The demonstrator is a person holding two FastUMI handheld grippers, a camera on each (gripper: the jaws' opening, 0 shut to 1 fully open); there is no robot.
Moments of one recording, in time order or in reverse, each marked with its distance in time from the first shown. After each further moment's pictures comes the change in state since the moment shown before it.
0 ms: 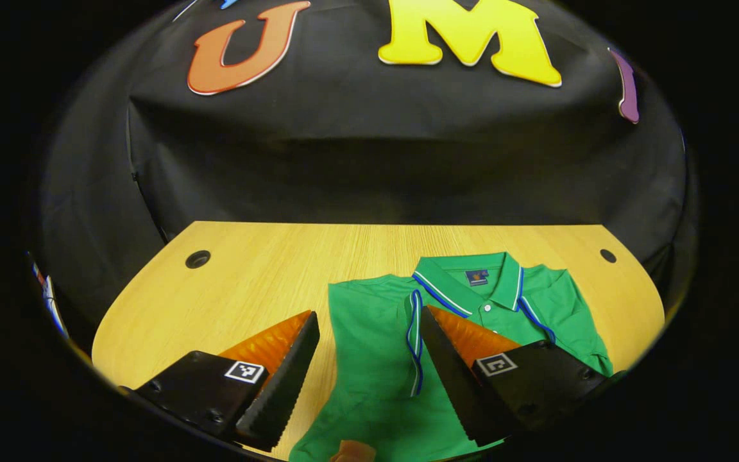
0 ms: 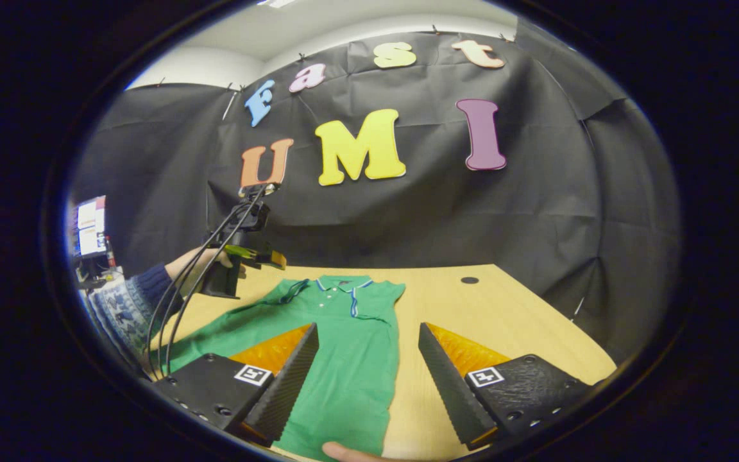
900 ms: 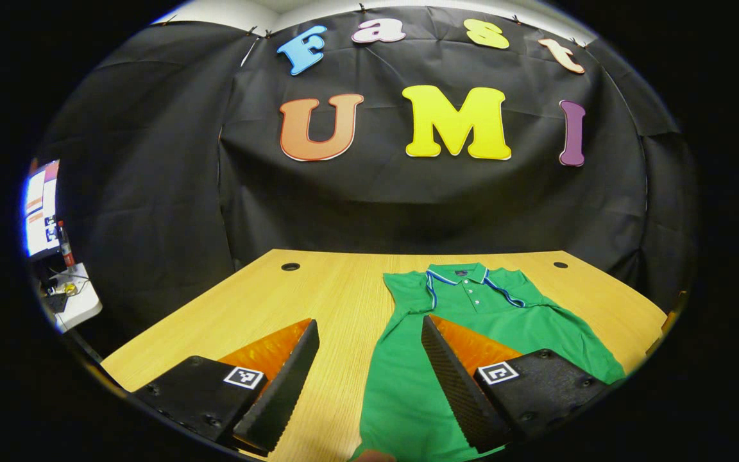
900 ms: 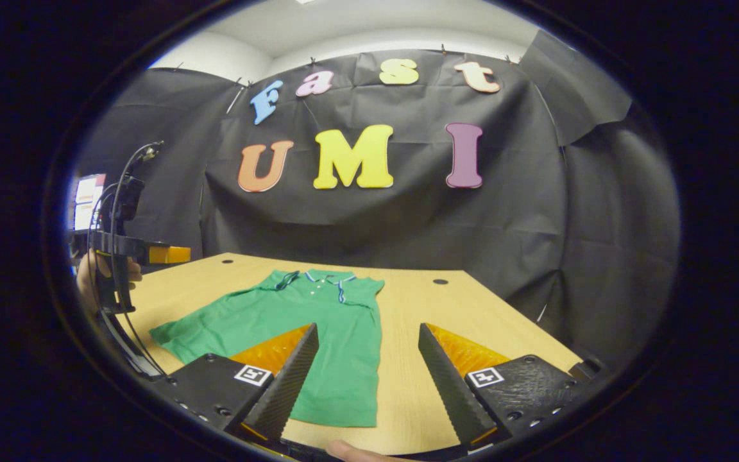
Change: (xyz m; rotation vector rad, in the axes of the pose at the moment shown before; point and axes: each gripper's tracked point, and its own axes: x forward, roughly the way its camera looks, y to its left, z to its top) left arm -0.248 0.067 -0.098 -0.022 -0.270 0.015; right arm -0.087 -0.001 -0.040 -0.076 -0.009 -0.113
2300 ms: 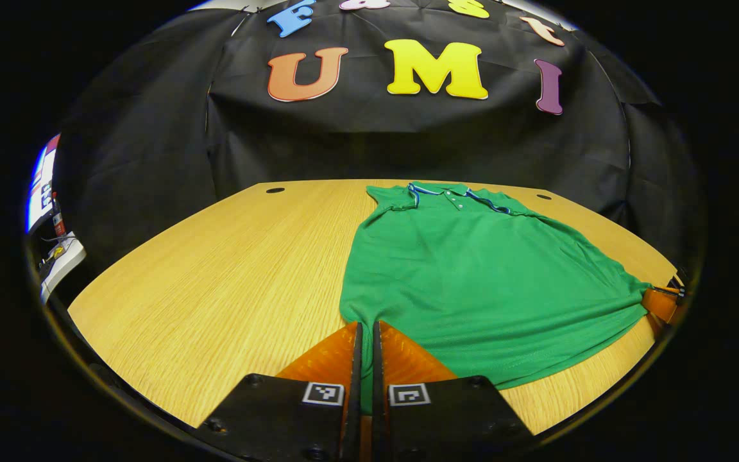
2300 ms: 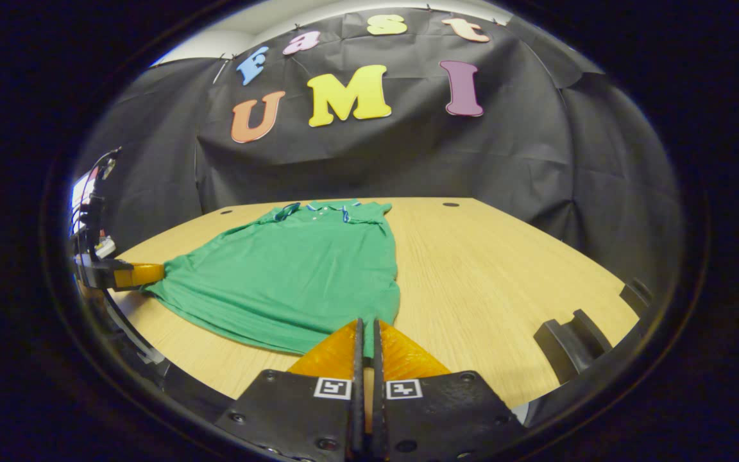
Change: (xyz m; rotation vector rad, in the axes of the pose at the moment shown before) left arm -0.033 -0.017 -0.138 0.073 0.218 -0.057; right arm 0.021 0.017 -0.114 0.024 0.205 0.014
